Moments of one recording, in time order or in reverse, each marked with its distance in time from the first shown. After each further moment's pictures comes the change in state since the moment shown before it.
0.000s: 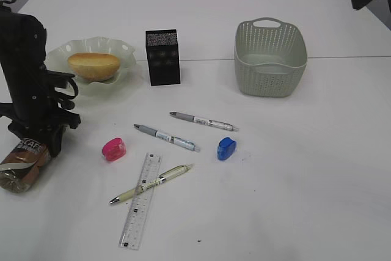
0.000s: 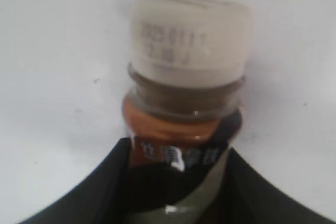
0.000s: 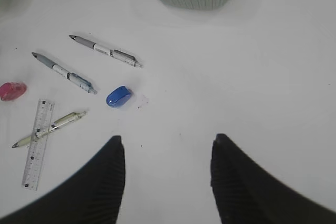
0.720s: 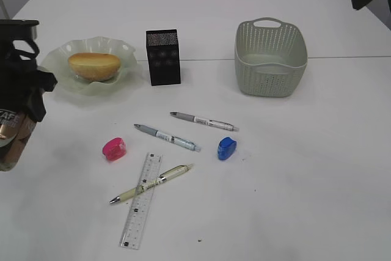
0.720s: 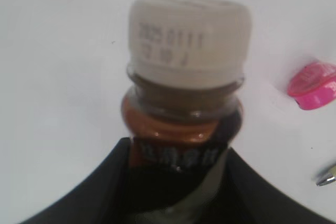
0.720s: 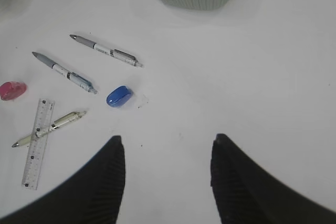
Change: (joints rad) left arm 0.000 -0.369 0.186 -0.084 -0.073 0.000; right arm 0.000 0.000 0.000 0.000 0.000 -0.002
